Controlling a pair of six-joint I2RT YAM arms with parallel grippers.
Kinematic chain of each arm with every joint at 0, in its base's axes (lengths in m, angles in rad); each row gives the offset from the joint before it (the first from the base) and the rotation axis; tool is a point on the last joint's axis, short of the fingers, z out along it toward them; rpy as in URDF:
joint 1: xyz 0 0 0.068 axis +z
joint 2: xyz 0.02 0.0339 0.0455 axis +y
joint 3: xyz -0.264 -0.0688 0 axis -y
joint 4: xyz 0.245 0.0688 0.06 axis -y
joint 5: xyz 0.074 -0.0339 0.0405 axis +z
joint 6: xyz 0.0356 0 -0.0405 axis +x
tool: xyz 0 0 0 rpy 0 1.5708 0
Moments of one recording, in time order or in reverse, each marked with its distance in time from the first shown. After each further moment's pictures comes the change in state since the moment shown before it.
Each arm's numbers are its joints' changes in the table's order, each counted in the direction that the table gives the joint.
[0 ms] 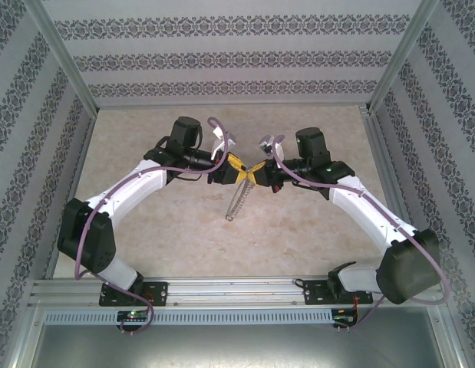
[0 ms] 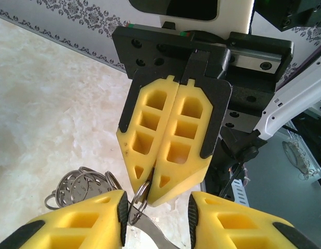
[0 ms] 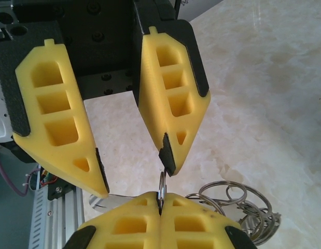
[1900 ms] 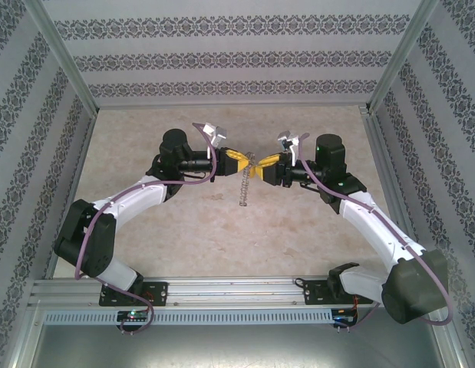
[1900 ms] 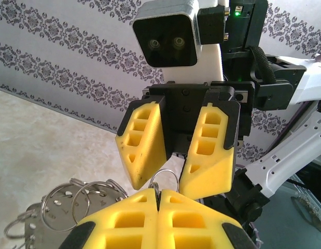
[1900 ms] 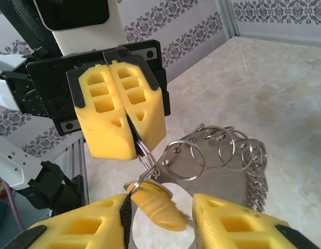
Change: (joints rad) left arm -0.002 -0.037 -0.267 0.843 0.037 -0.476; right arm -0.084 -0.138 -0.176 0.335 0.052 0.286
